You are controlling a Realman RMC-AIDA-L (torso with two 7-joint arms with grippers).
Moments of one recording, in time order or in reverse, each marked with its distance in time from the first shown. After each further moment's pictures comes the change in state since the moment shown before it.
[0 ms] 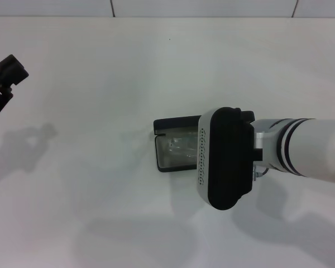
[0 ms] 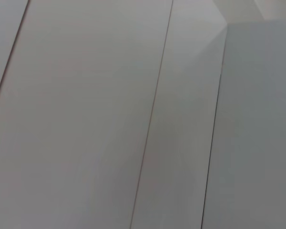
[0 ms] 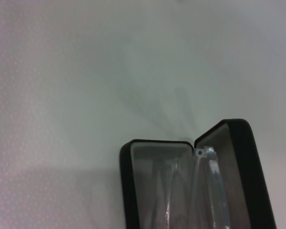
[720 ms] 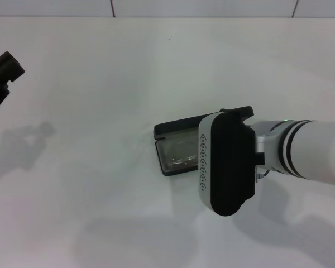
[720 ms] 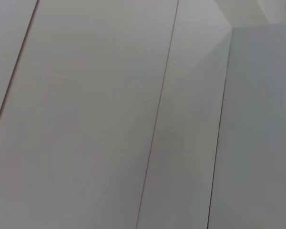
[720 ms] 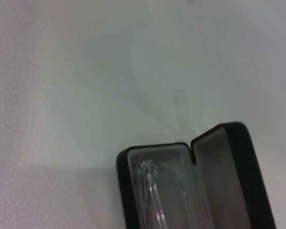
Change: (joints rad) left arm 0.000 -0.006 -0.025 0.000 0.006 0.000 -0.004; right arm -0.018 -0.001 -0.002 -0.018 0.000 0.003 -0.045
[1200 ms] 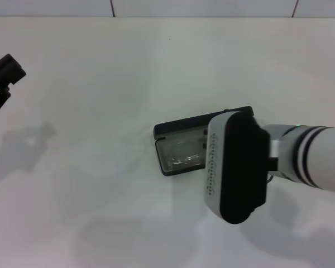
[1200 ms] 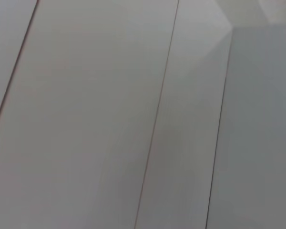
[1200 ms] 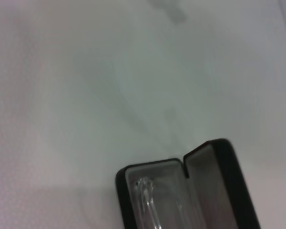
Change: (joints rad) left arm 0.004 -0.002 0.003 0.000 0.002 0.003 0.000; right arm -0.094 -0.008 0.004 -0.118 0.002 -0.008 -0.001
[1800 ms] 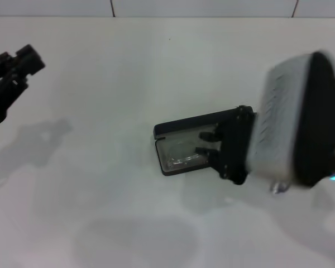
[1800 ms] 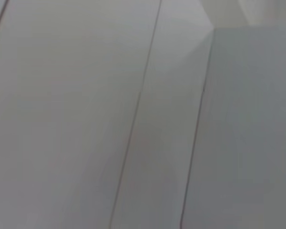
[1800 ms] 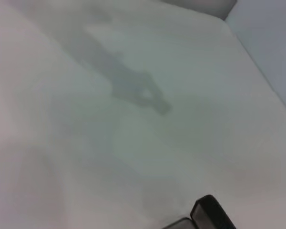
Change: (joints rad) left arm -0.059 0.002 0.007 0.015 0.033 0.012 -0.055; right arm -0.138 -0.017 0.216 -0.250 0.411 -0.152 -0.064
